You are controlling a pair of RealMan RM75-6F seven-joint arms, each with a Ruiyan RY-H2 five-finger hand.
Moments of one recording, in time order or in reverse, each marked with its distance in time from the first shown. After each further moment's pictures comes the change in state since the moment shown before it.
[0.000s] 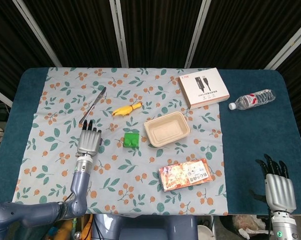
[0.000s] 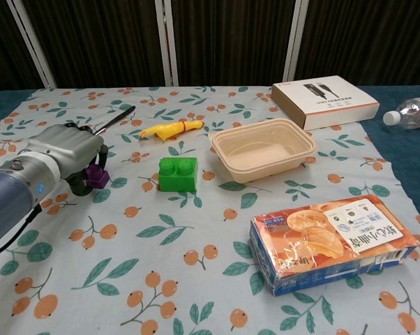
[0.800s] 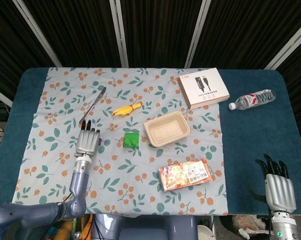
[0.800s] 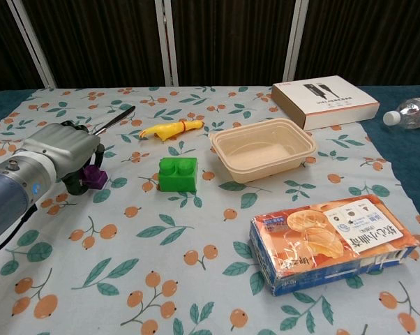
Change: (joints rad) left arm 0.008 0.001 0.002 0.001 0.010 0.007 0.020; right arm -0.001 0.003 -0.002 -0.001 -0.007 -0.001 0.010
